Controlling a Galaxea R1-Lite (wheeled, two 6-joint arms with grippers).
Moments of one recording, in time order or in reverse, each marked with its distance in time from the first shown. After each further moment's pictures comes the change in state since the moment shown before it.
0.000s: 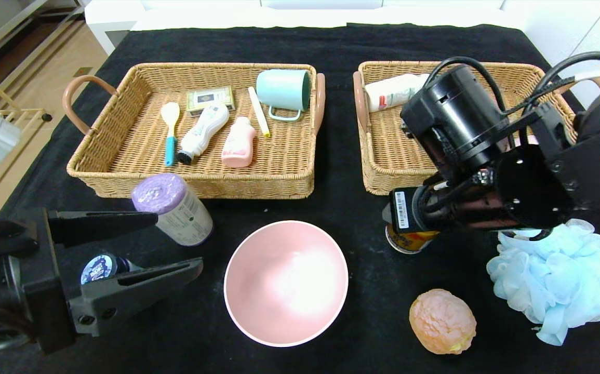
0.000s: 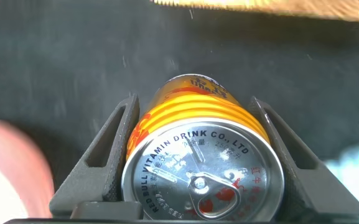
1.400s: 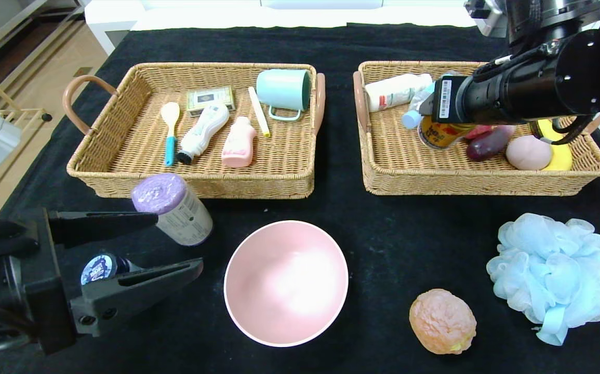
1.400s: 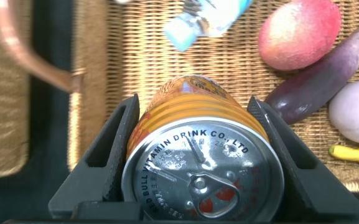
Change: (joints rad) left arm 0.000 0.002 0.002 0.000 0.000 0.001; right arm -0.224 0.036 -0.271 -0.221 -0.001 -0.258
